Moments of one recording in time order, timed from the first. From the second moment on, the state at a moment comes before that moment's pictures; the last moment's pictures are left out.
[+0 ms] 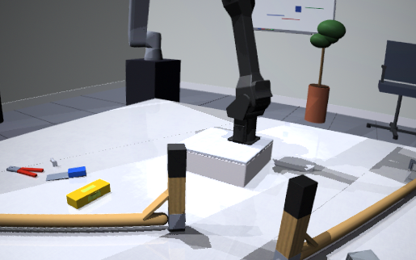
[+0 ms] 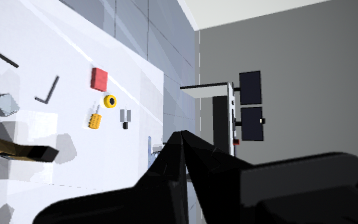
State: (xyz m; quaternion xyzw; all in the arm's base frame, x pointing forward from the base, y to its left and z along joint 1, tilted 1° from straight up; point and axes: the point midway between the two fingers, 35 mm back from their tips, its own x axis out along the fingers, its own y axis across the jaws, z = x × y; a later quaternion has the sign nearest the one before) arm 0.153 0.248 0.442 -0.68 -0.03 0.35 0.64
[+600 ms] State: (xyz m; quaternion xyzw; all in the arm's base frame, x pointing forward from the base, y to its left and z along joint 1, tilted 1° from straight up) arm 0.179 0.258 0.408 -0.76 -0.01 0.37 0.54
